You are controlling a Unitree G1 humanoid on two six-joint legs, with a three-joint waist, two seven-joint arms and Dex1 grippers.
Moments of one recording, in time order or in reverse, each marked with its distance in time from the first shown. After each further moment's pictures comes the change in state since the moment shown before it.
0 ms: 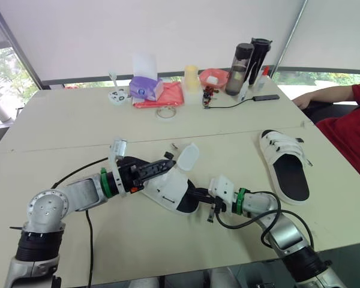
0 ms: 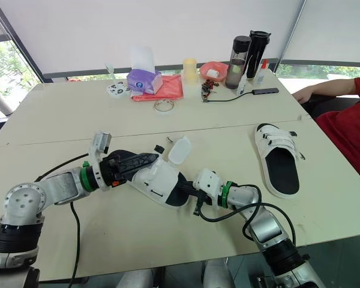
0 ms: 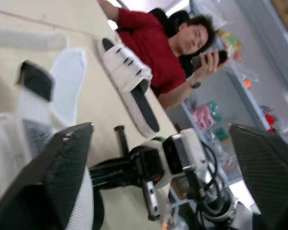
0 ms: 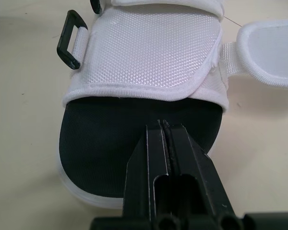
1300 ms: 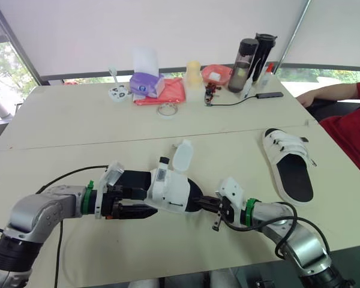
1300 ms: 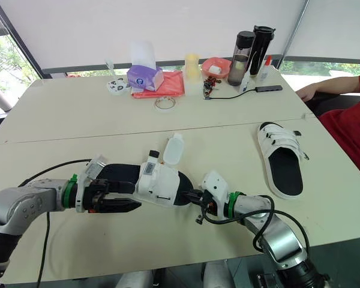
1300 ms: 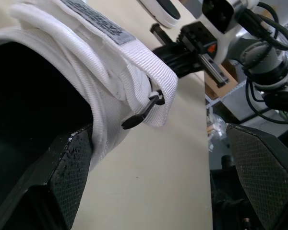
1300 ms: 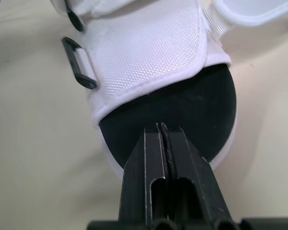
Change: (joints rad) left arm 0.117 0.251 -0.146 -0.038 0.662 -0.143 -0.827; right arm 0.120 -0.062 -0.064 -0.333 0.145 0.388 -0.095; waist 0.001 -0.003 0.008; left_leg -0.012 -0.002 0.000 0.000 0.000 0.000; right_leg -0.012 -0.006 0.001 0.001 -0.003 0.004
